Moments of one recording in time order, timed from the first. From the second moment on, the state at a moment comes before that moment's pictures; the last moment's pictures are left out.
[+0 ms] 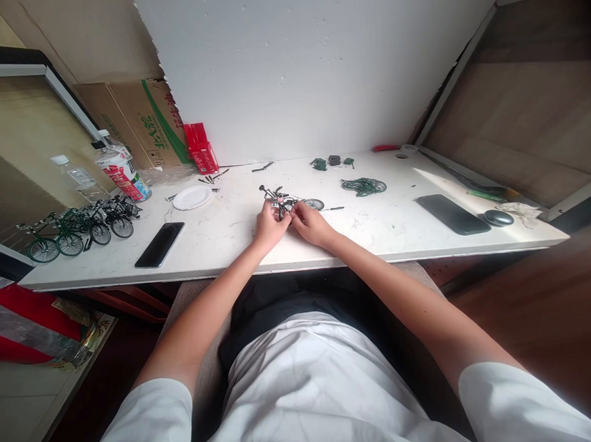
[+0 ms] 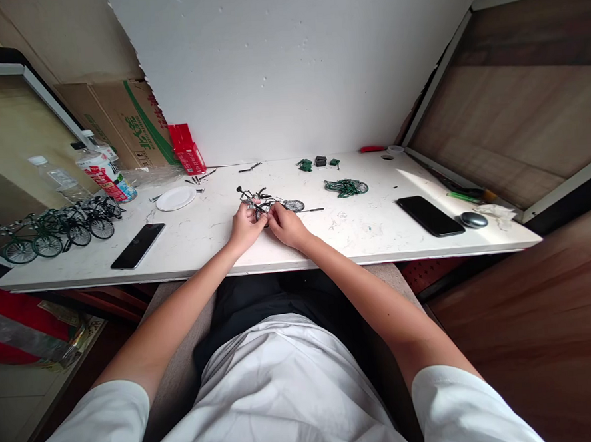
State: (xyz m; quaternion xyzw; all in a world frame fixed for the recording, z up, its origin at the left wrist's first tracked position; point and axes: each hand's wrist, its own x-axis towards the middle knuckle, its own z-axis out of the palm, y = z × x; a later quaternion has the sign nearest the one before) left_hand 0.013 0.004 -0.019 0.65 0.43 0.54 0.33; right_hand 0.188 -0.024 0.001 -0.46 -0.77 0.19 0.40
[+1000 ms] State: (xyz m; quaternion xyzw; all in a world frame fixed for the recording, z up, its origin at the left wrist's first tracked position) left_hand 0.013 0.001 -0.015 0.66 0.45 0.51 0.32; right_hand 0.186 -0.024 0.001 -0.47 -0.77 0.19 0.40
